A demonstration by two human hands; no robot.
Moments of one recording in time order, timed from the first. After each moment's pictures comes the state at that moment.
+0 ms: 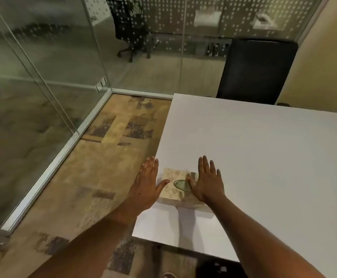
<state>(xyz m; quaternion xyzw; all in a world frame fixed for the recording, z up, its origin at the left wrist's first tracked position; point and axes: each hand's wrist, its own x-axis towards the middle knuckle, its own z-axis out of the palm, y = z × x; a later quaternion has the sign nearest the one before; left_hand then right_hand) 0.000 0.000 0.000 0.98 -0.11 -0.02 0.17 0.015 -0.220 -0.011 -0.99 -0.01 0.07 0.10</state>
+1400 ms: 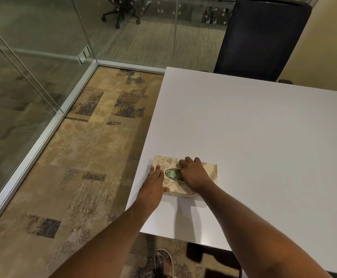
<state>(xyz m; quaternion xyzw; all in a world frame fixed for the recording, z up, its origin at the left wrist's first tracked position) 0.013 -0.054 -0.077 0.97 -0.12 -0.20 0.08 0.054 -0.222 -0.065 -0.96 -0.26 0.09 -0.06</state>
